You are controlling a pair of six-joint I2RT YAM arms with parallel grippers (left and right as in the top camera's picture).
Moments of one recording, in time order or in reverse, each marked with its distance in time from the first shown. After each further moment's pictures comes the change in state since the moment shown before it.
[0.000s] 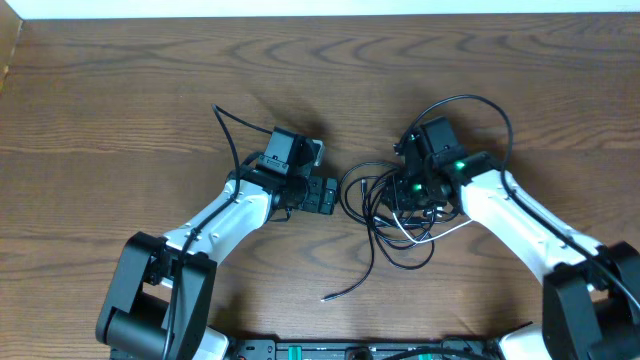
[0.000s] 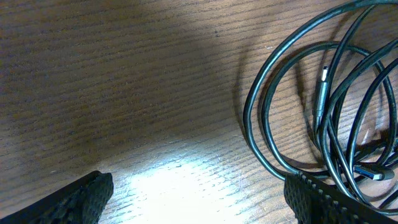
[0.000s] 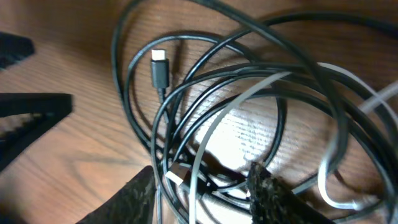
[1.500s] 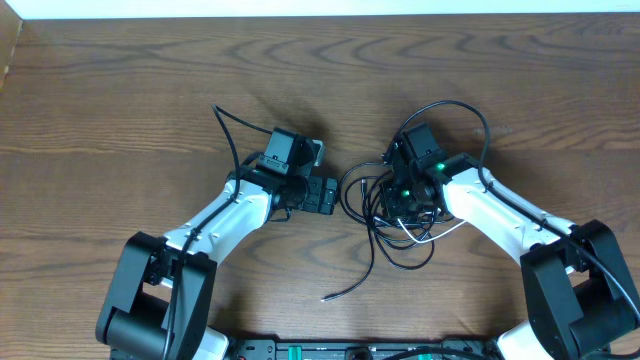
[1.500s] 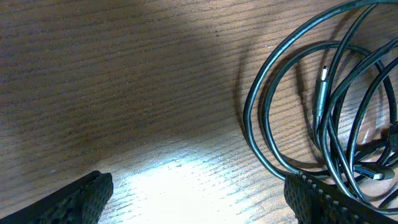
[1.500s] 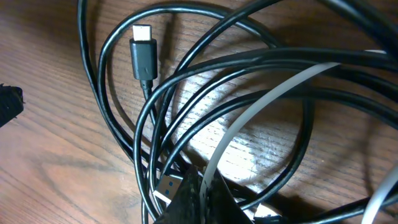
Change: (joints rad) left arm 0.000 0.000 0.000 -0.001 0.000 0.000; right arm 0.048 0.076 0.000 0.017 0.031 -0.007
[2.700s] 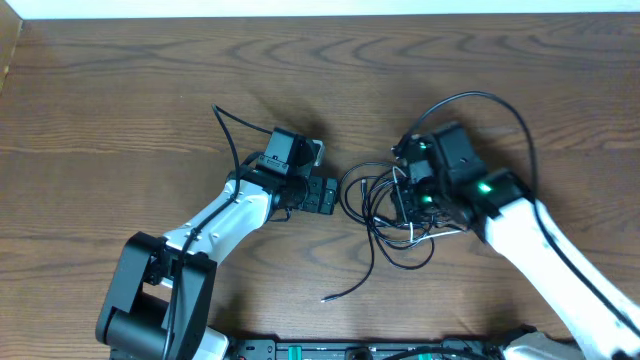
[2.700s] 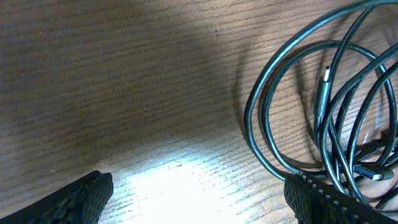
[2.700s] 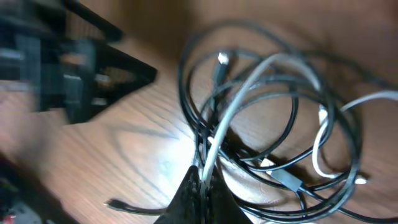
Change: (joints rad) left arm 0.000 0.000 0.000 0.000 0.000 0.000; right arm -0.001 -0.386 0.000 -0.121 -0.018 -0.107
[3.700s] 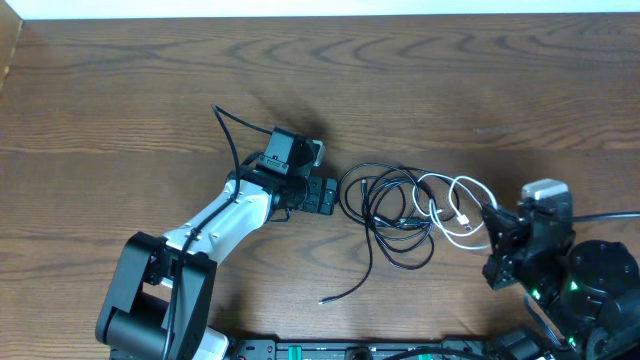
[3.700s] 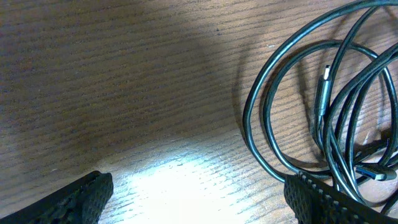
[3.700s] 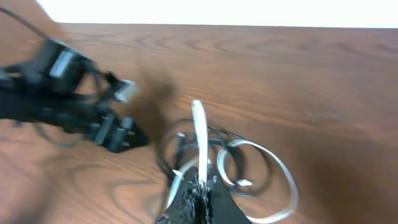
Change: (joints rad) left arm 0.000 0.000 0.000 -0.003 -0.003 0.000; right arm -0.004 -0.769 0.000 -0.214 0.346 0.037
